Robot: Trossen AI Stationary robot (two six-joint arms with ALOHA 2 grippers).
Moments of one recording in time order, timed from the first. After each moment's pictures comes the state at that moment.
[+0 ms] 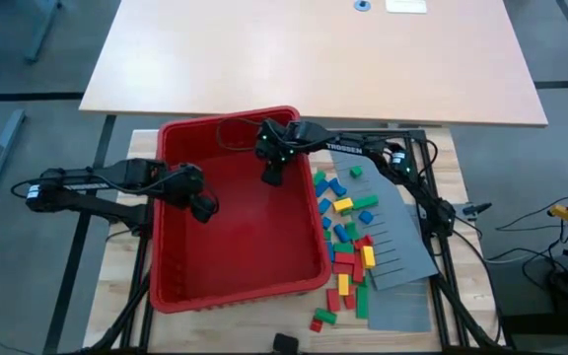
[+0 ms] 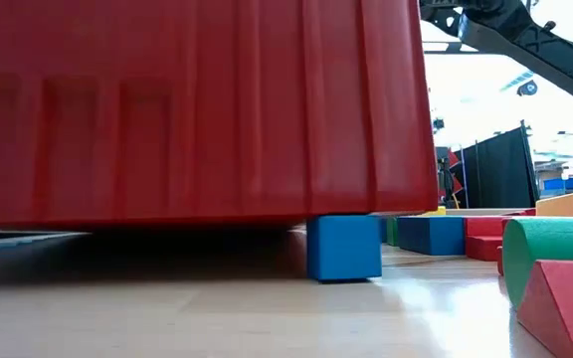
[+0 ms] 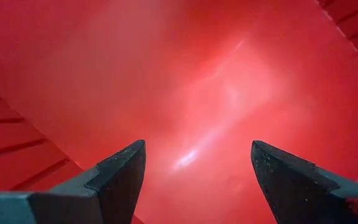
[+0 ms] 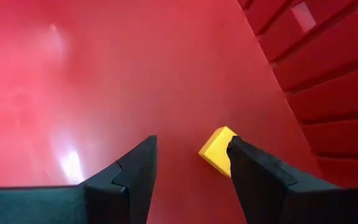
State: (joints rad) left arm 0.07 0.94 0.95 -1.18 -0.10 -0.90; right arm -0.37 2.31 2.12 -0.84 -0.08 -0.12
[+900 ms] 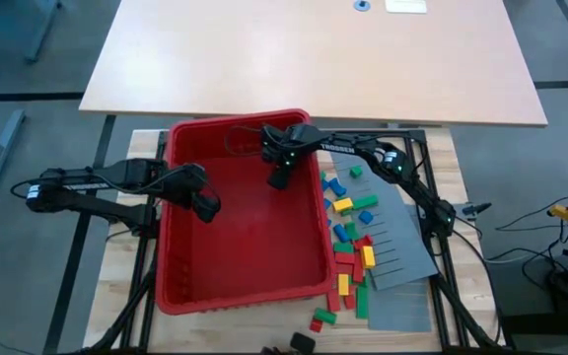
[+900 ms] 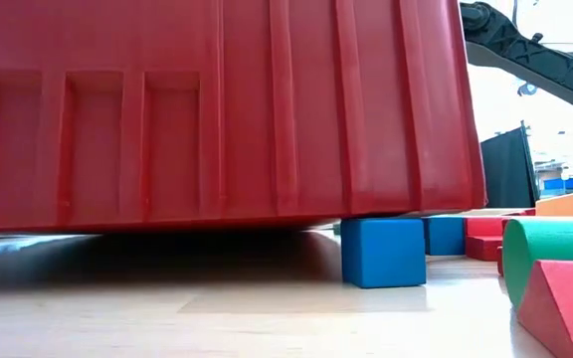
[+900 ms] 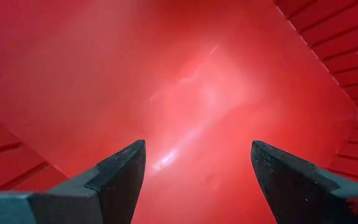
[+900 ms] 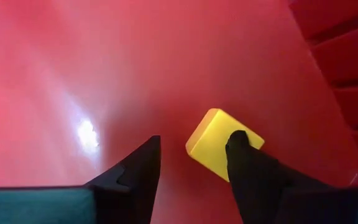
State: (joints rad) left arm 0.07 0.94 0.95 -1.07 -0.04 -0.89; right arm -0.41 2.41 2.12 -0.97 -0.06 -0.02
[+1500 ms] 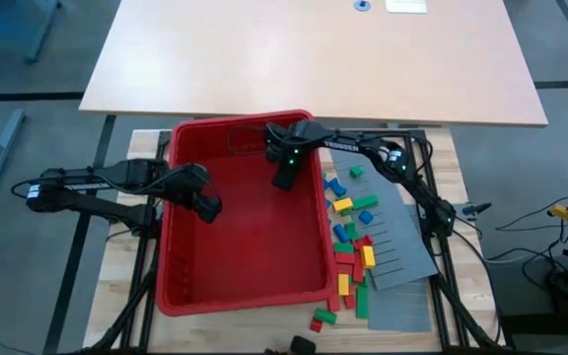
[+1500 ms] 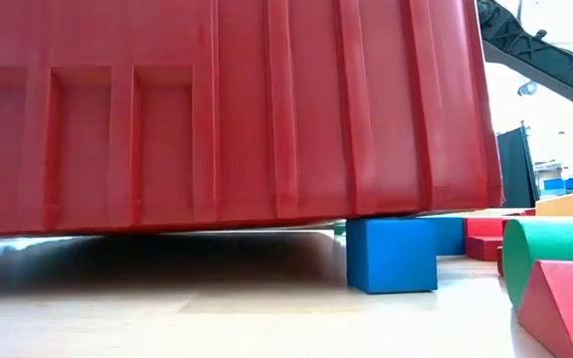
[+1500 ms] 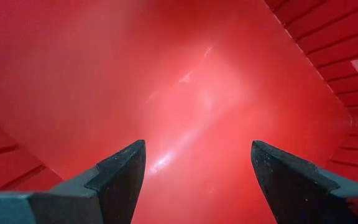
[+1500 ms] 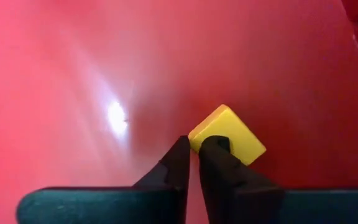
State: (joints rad) left arm 0.07 0.94 0.95 -1.03 -0.04 -0.88; right arm -0.42 2.38 2.12 -1.08 -0.17 -0.03
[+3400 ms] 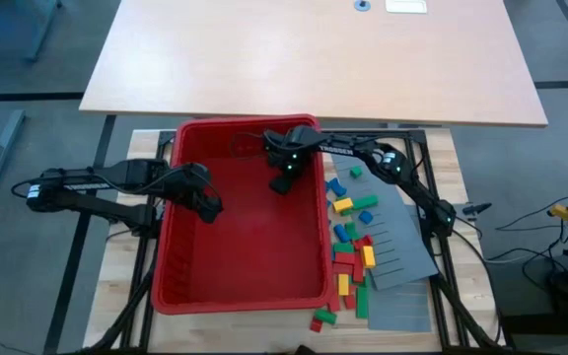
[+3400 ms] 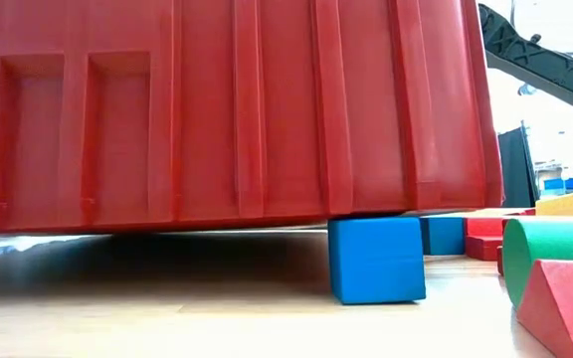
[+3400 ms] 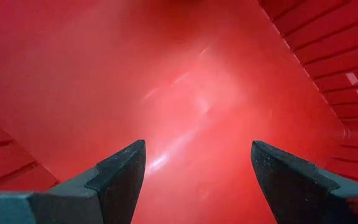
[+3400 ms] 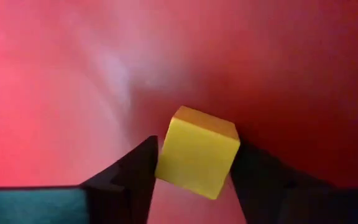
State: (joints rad) left arm 0.07 0.94 0.95 -1.01 -0.03 -0.88; right arm -0.40 2.41 2.12 -1.11 -0.23 0.16
